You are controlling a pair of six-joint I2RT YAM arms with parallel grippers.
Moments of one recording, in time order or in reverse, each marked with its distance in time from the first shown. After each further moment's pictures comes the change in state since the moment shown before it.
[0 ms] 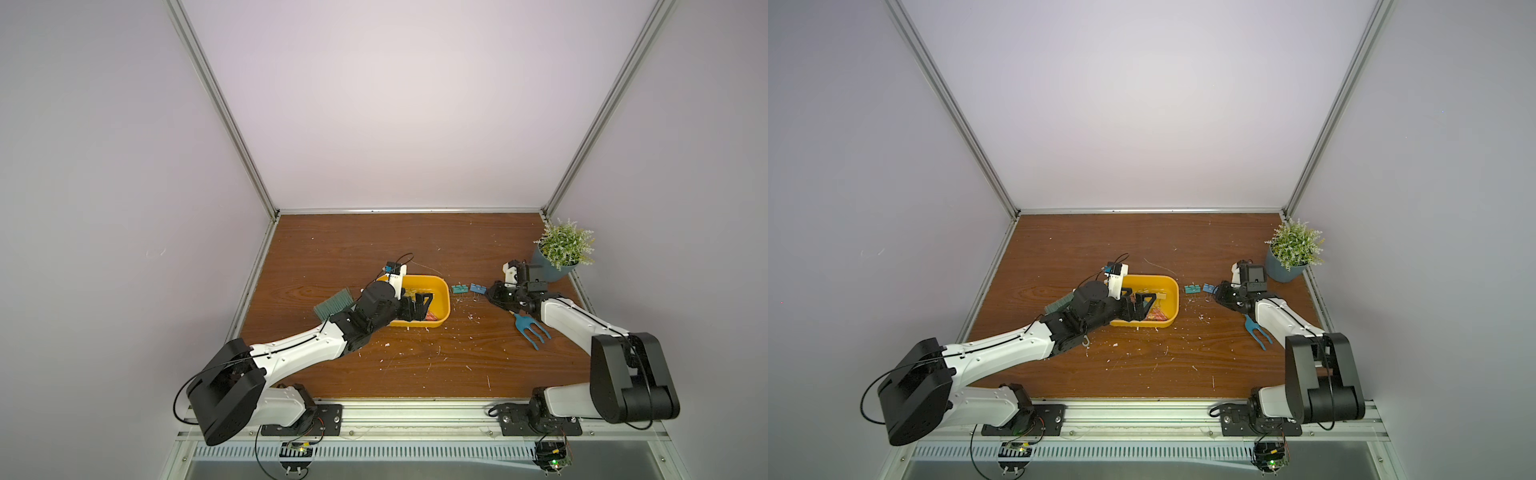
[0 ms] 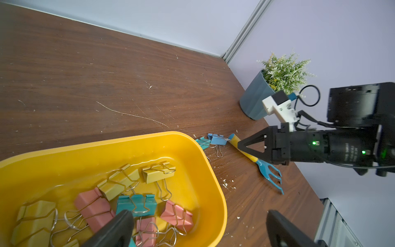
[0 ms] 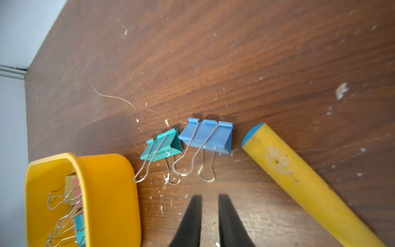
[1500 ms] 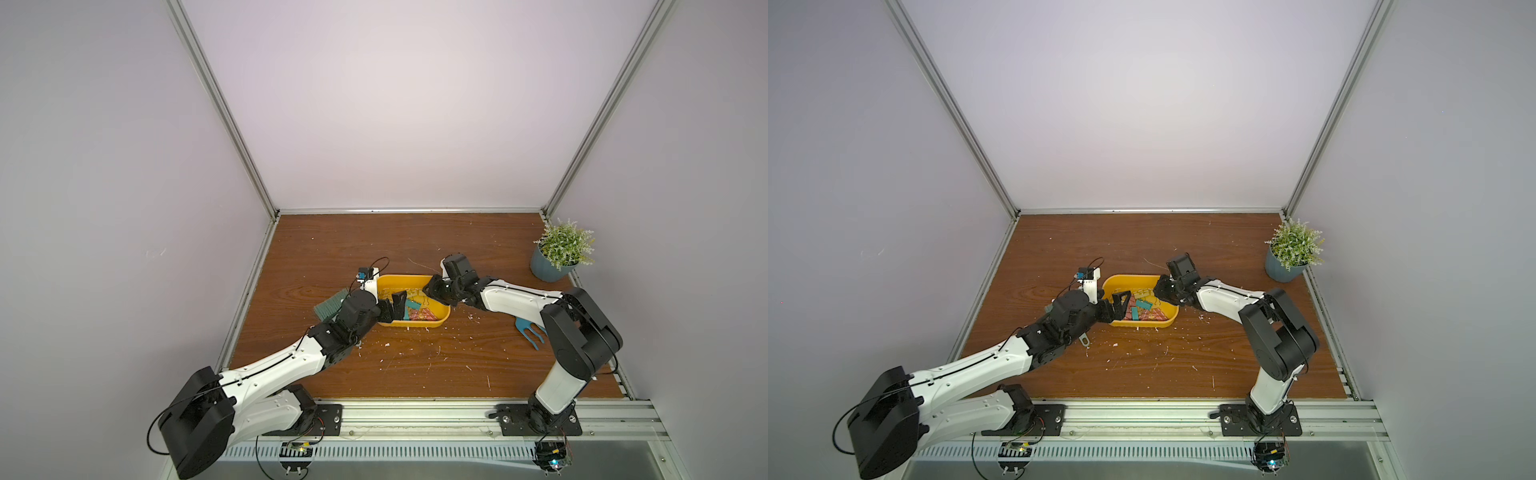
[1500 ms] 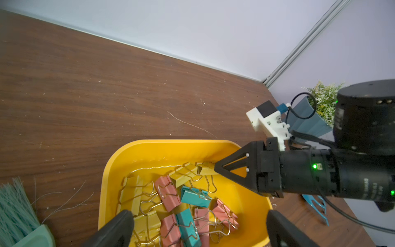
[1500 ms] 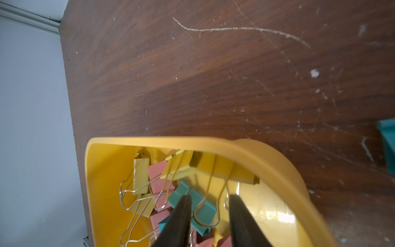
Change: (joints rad) left arm 0.057 -0.187 -0.133 -0.092 -0.185 -0.012; right arm 0.502 0.391 0.301 0.099 0.099 0.420
